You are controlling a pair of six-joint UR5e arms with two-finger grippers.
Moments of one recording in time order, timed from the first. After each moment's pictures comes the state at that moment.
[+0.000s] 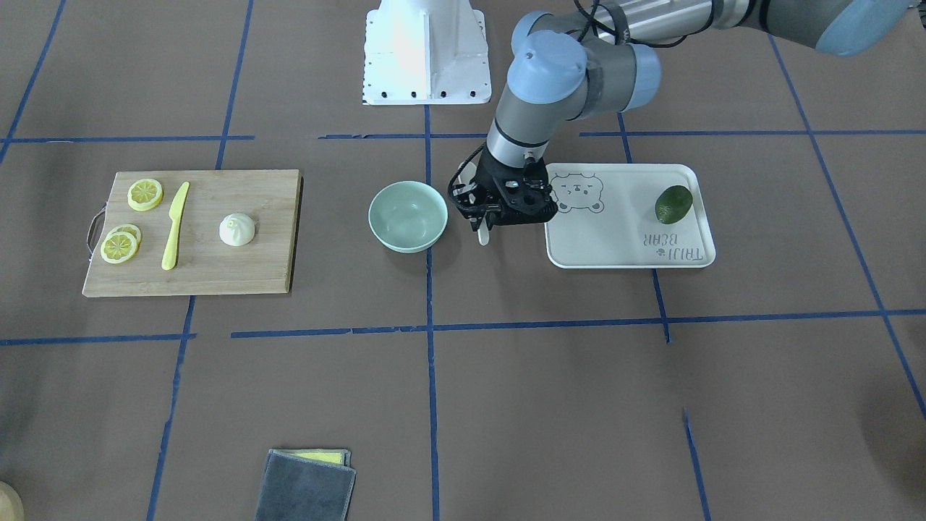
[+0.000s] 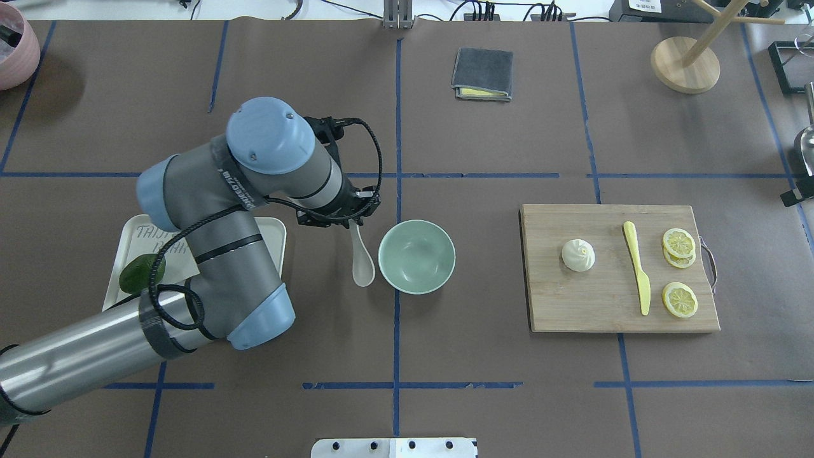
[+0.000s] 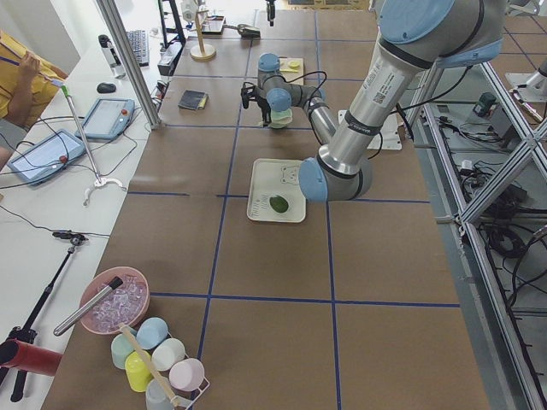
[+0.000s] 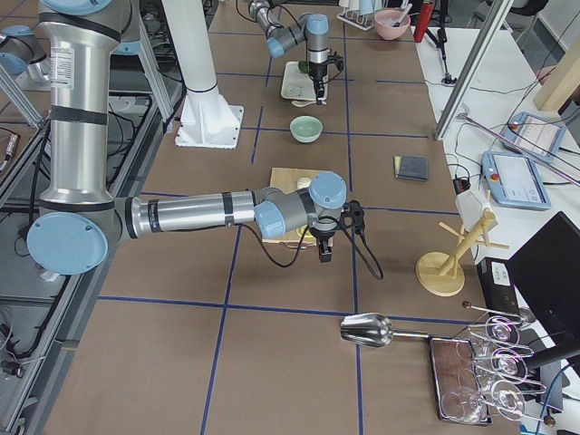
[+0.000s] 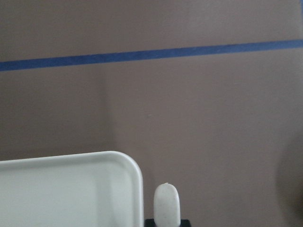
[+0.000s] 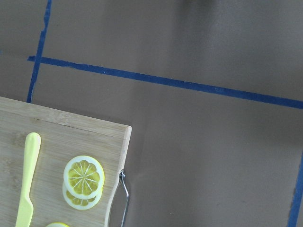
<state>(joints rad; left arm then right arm) -0.57 -2.30 -1.61 -1.73 -1.92 -1.49 1.32 -1.66 1.76 -1.31 2.45 0.25</state>
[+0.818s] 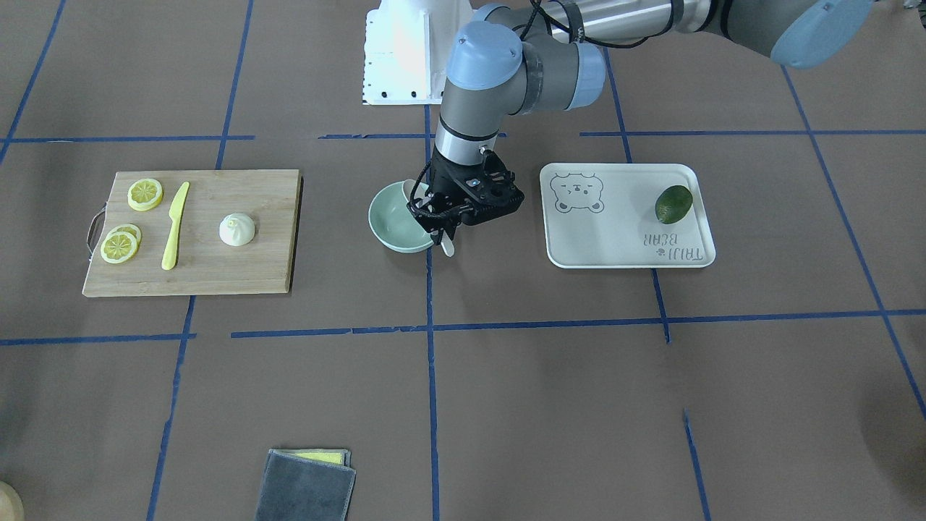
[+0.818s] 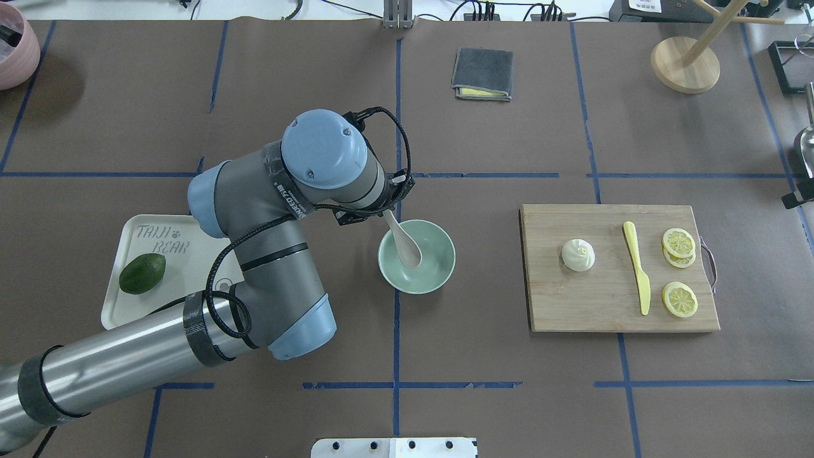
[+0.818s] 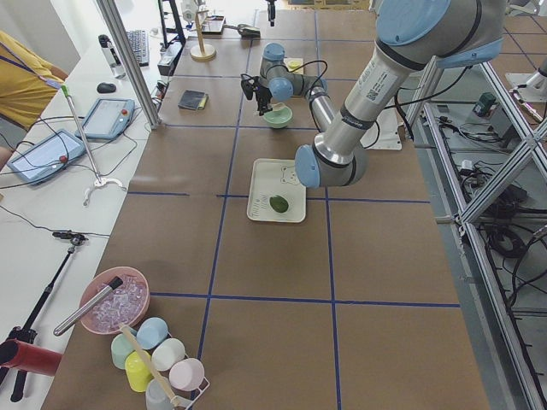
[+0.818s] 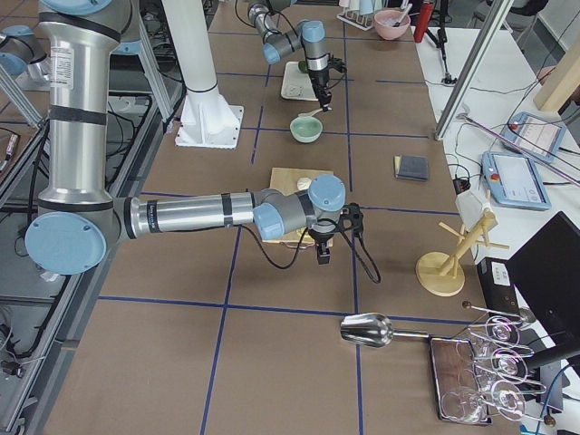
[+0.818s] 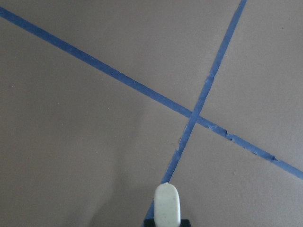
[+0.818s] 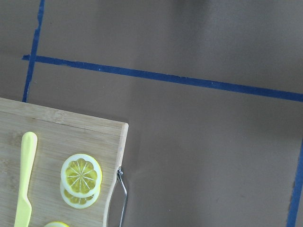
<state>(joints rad) -0.53 -2.37 -1.57 -1.75 -1.78 -1.70 1.32 -1.66 1.75 -1.31 2.45 0.27</state>
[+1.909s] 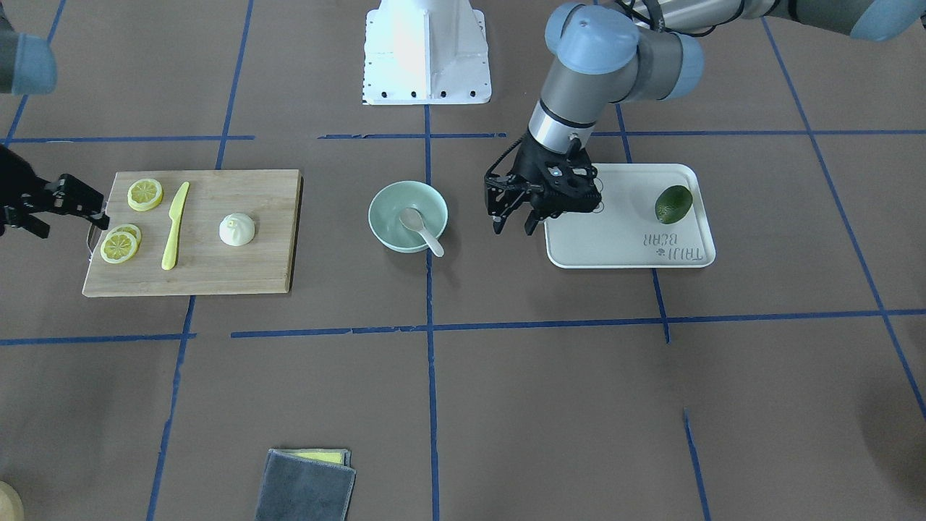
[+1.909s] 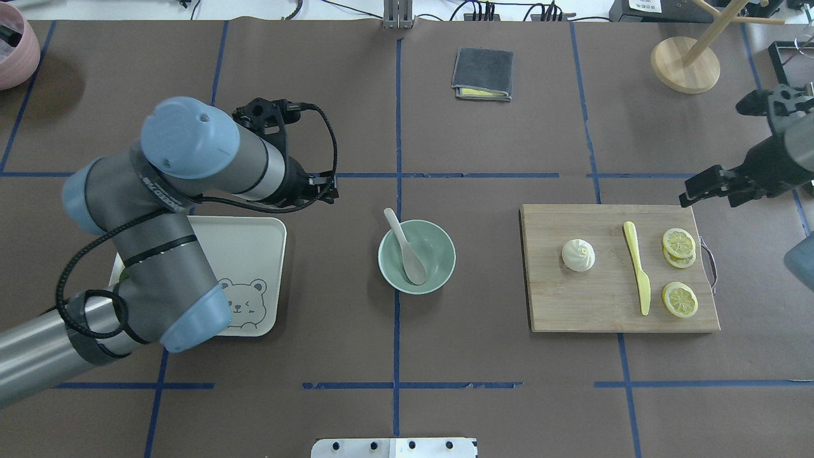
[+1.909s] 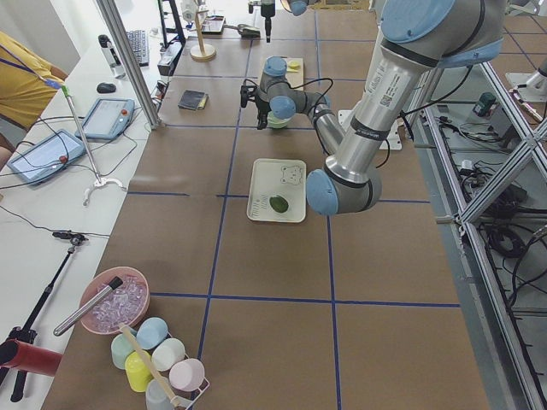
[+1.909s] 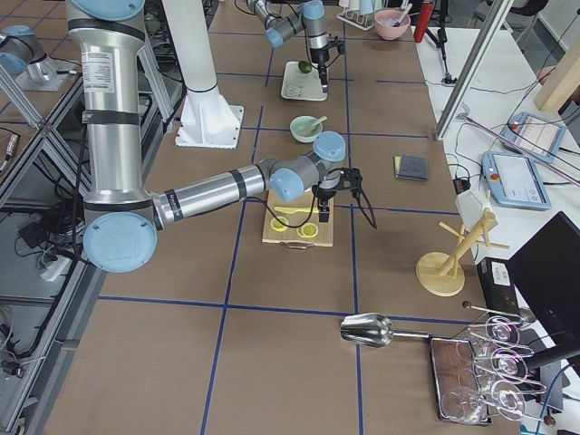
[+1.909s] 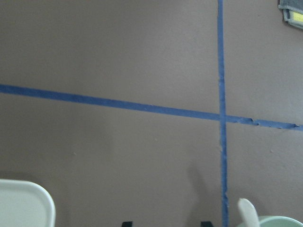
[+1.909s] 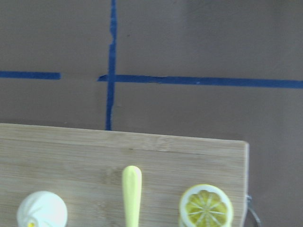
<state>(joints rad) -0.67 -2.09 -1.78 -1.83 -1.92 -1.20 0.99 -1.54 1.89 -1.30 2.24 0.79</state>
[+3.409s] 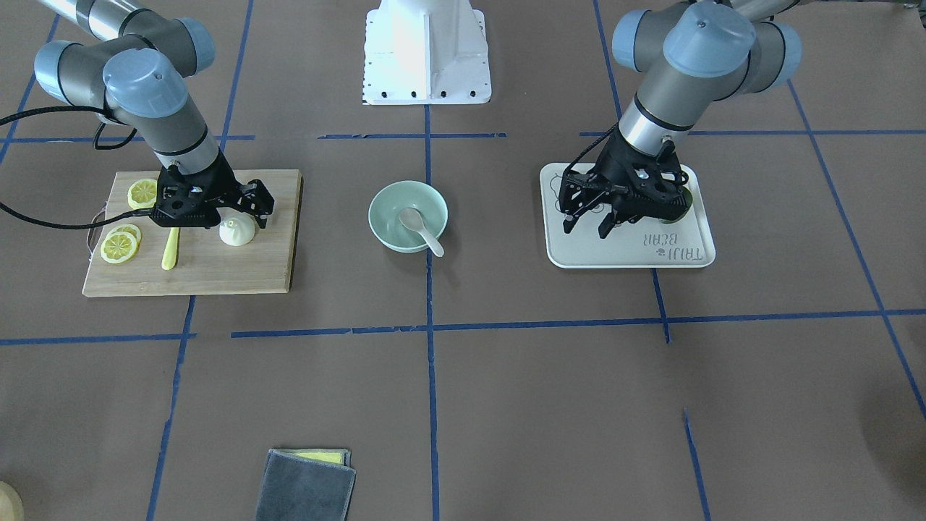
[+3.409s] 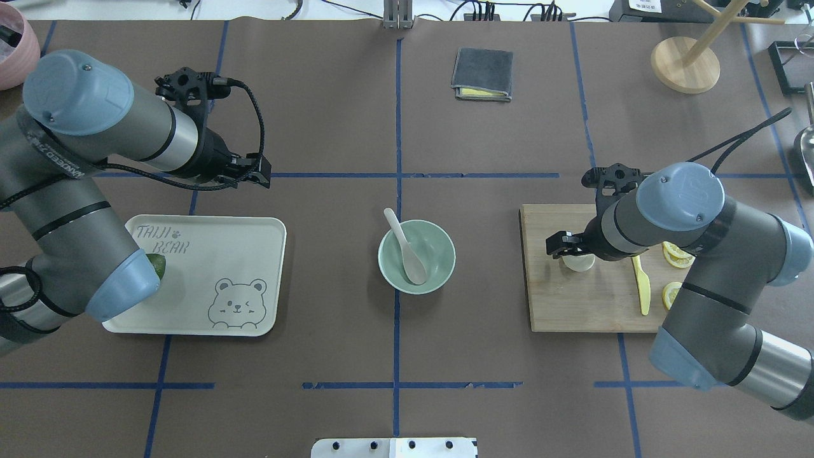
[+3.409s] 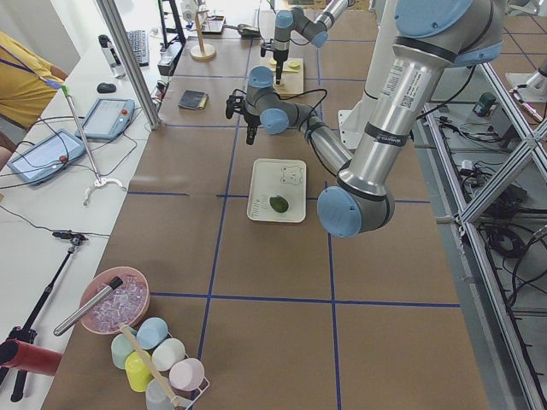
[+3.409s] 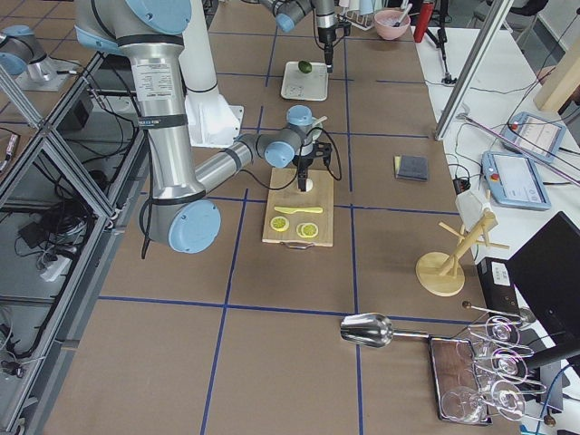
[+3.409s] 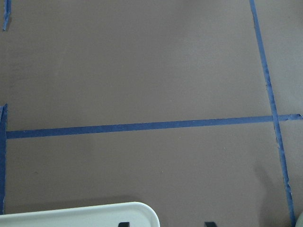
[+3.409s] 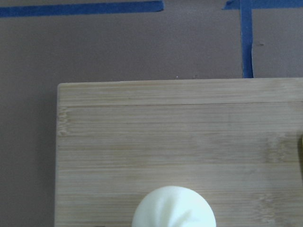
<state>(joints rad) -0.77 -1.99 -1.85 -1.83 -2.01 -1.06 0.62 -1.39 1.84 -1.30 1.91 1.15</state>
